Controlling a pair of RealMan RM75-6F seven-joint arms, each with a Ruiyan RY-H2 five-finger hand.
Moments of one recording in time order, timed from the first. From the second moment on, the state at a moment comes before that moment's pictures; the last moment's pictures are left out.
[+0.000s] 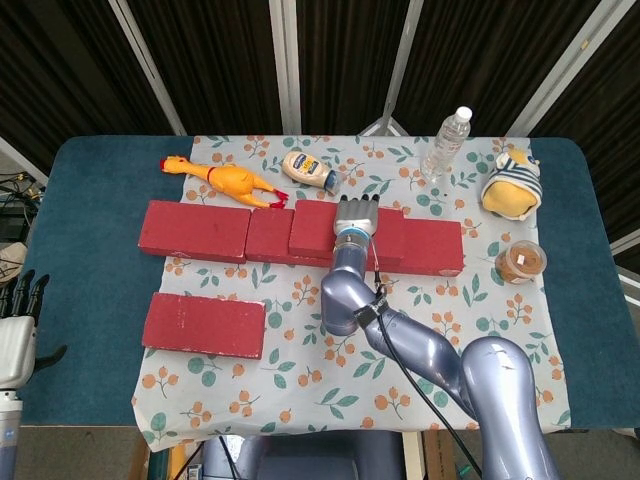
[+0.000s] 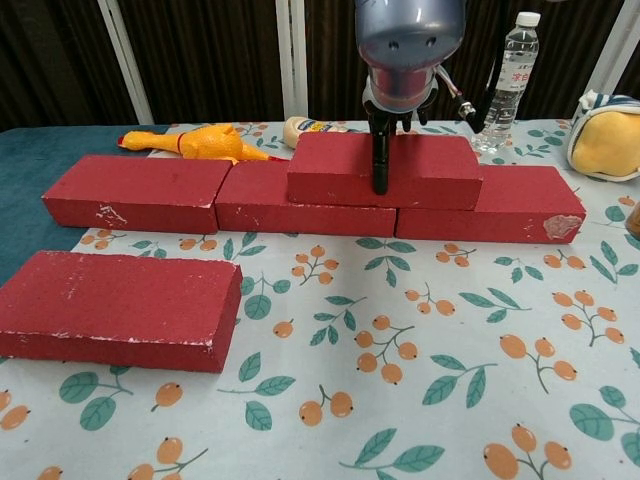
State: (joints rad) left arm -0.08 -1.19 -0.09 -1.75 1.31 1.52 0.44; right arm 1.43 -1.87 0.79 -0.87 0.34 1.04 -1.66
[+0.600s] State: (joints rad) left arm -0.09 -1.20 -0.09 -1.75 1.31 1.52 0.45; right arm 1.43 -1.86 0.80 -0.89 0.36 1.06 -1.66
